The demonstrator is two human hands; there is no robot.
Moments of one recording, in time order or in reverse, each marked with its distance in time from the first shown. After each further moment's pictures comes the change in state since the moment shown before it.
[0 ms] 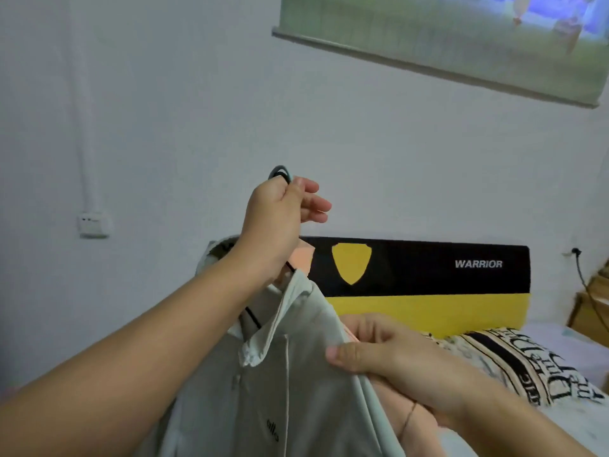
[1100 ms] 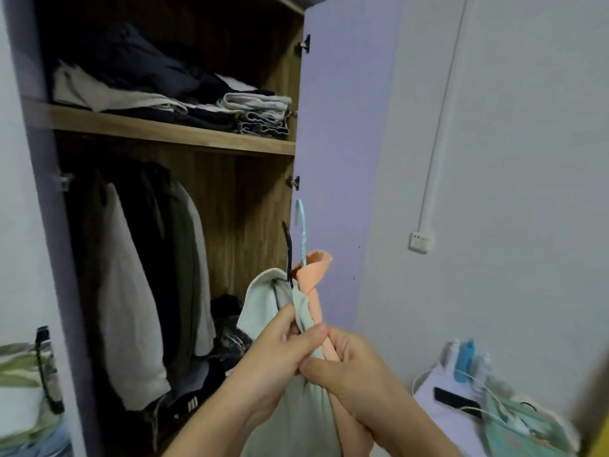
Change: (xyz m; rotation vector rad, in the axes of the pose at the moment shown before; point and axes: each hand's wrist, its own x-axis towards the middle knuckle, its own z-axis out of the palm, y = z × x) left_hand -0.285 0.064 -0.247 0.186 0.723 -0.380; right_hand 0.047 -0.001 0.333 0.013 -0.746 -0.336
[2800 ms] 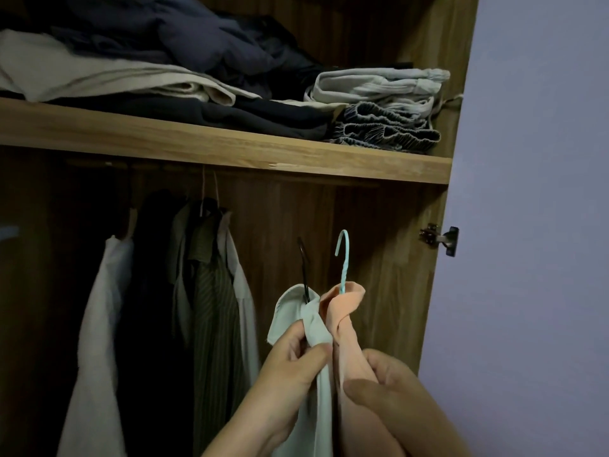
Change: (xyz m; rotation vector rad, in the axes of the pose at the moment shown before) left_hand 0.482 -0.029 -0.239 0.042 0.390 0.159; right_hand 0.574 0.093 -0.056 -0.217 -0.186 -0.023
